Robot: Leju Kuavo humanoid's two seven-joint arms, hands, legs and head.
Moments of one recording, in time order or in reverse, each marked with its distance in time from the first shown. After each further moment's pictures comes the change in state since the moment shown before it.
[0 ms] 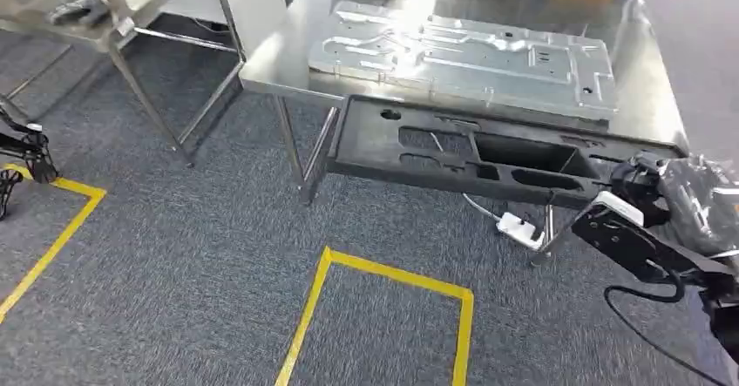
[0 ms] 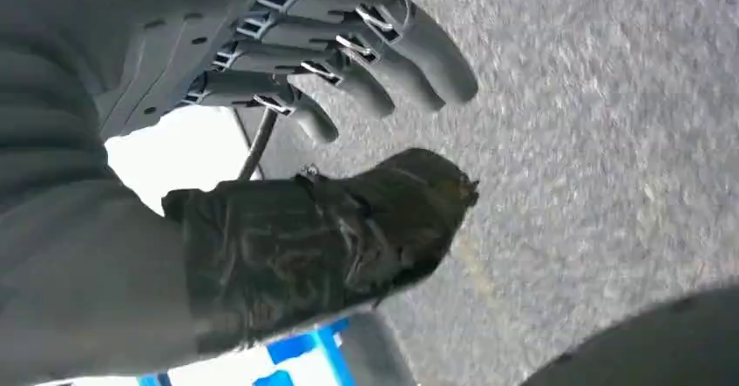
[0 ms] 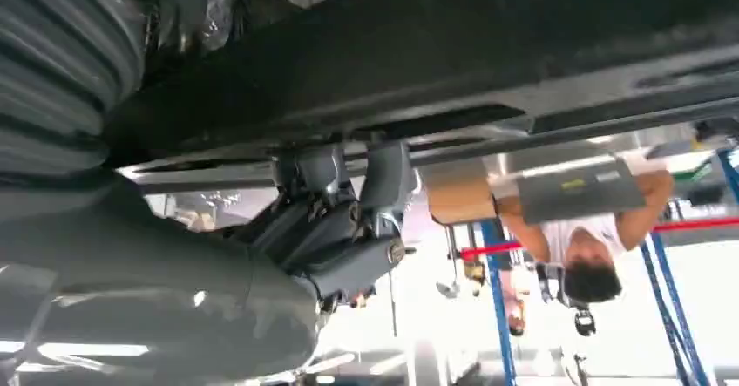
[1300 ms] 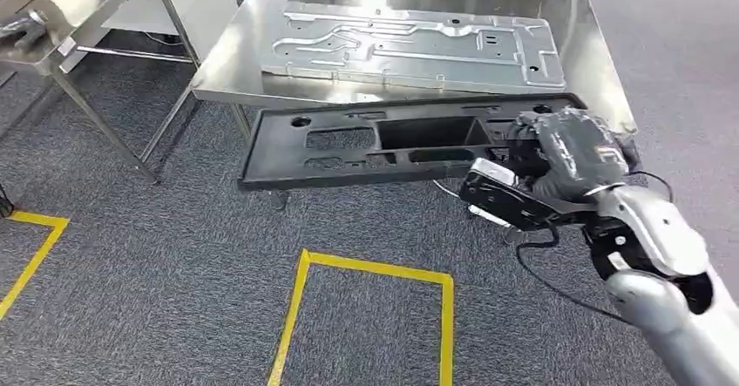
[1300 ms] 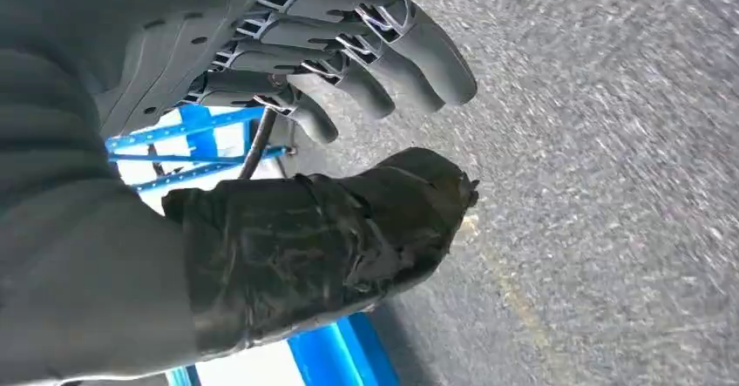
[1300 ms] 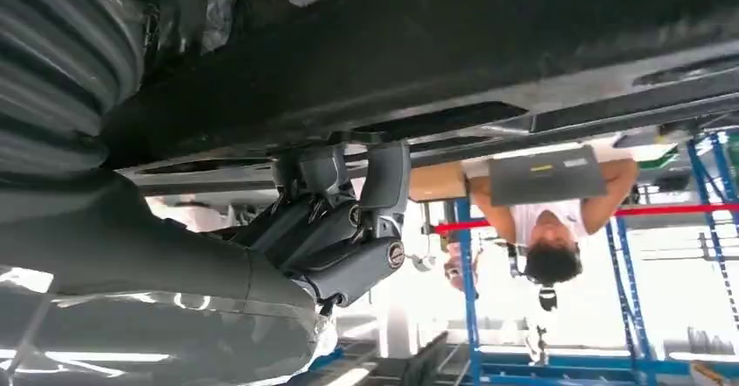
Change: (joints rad) left arm -0.010 0.030 0.000 0.000 -0.035 -0.027 0.020; right arm -0.473 0.219 0.494 0.283 0.235 0.012 -0.045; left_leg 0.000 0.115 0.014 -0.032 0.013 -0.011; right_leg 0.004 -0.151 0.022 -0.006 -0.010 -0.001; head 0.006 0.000
